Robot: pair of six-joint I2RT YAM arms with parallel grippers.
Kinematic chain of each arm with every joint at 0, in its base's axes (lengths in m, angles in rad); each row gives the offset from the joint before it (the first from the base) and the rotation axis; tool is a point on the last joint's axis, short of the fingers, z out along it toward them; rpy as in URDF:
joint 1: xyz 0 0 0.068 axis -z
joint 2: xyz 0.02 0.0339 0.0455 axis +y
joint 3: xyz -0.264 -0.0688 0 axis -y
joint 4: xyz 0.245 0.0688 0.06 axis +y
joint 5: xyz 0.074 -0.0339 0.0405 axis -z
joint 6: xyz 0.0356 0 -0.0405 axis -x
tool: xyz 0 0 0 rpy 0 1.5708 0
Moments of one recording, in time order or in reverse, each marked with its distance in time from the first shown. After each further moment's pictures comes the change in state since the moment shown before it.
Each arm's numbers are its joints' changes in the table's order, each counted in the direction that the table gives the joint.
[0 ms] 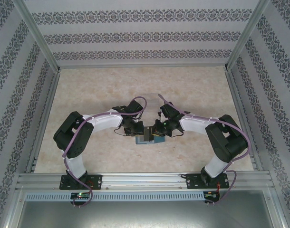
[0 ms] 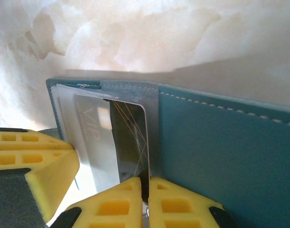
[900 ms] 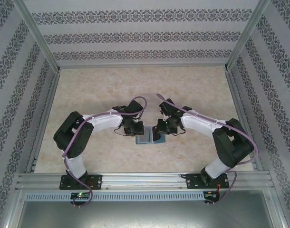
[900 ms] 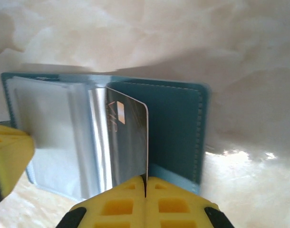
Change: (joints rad) left arm 0.000 0.000 0.002 0.004 -0.003 0.000; right arm -0.036 -0.068 0.116 0.299 0.224 0.139
